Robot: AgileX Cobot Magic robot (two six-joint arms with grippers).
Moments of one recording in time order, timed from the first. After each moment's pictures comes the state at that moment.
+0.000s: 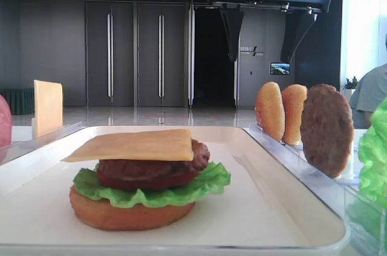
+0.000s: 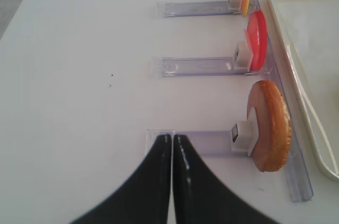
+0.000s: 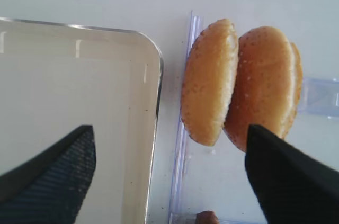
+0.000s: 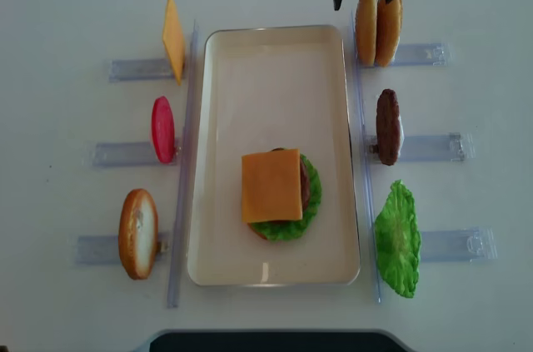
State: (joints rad) left arm 0.07 -0.02 -0.47 0.04 1.11 0.04; right arm 0.46 2.06 -1.91 -0.03 1.20 0.32
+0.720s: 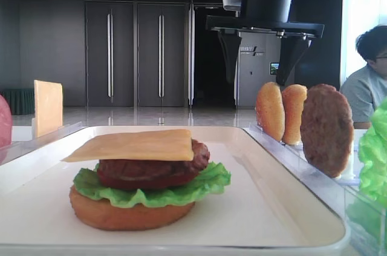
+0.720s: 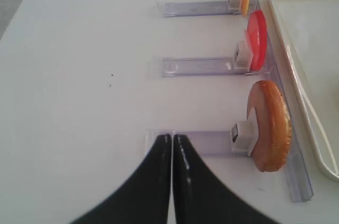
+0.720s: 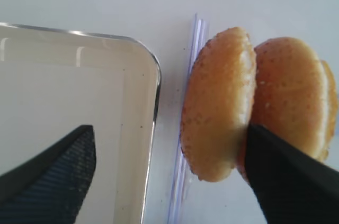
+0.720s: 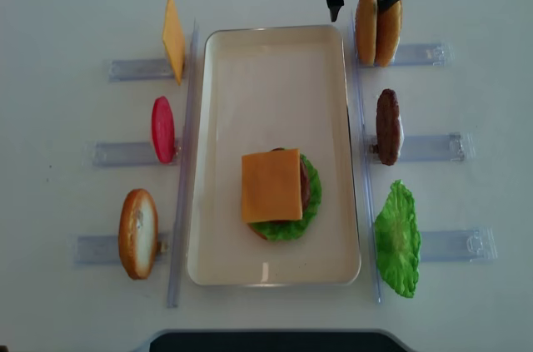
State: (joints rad) left arm 0.07 -0.02 -0.47 0.04 1.11 0.04; right arm 0.43 2.14 -1.91 0.00 1.14 0.28
